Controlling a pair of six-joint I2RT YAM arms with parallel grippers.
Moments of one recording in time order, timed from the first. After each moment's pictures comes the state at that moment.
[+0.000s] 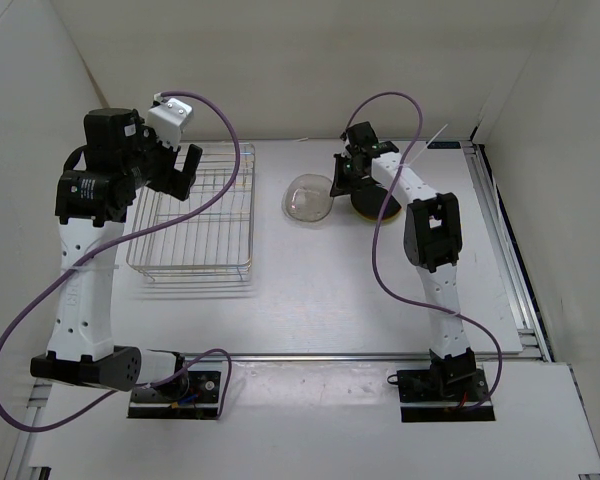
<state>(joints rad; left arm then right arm) -0.11 1.33 1.86 -1.06 0.14 0.39 0.36 2.40 2.14 -0.73 -0.27 0.34</state>
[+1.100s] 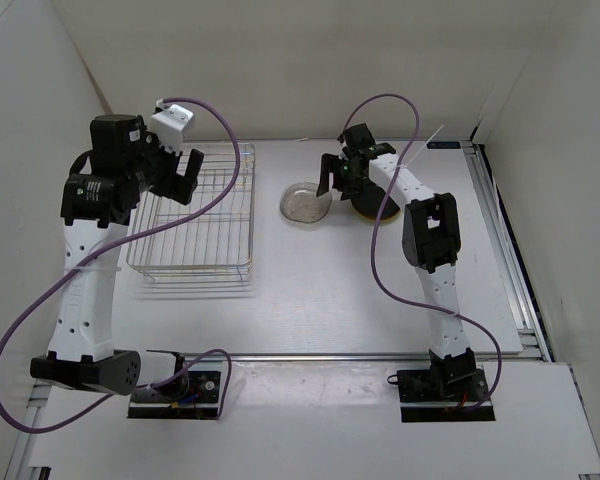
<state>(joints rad) -0.11 1.31 1.79 -1.04 0.14 0.37 0.37 2.39 2.12 -0.72 -0.27 0.36</state>
